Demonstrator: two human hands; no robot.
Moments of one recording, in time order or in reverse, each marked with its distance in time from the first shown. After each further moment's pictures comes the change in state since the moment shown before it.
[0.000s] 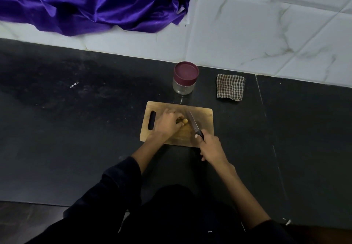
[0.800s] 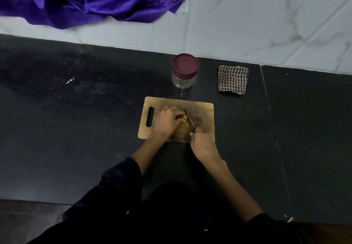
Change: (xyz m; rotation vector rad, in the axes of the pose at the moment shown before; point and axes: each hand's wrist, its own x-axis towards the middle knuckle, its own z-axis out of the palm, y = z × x) left_hand -0.004 0.007 0.002 -0.034 0.029 -0.027; right_hand 0.012 -0.004 0.020 -0.214 0.028 -0.028
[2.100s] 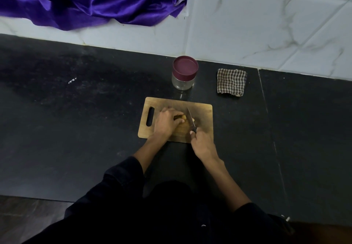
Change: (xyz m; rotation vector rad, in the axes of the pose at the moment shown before) left_hand -0.009 0.000 0.004 -0.074 0.098 -0.023; right_hand 0.004 0.005 0.004 0.085 0.037 0.065
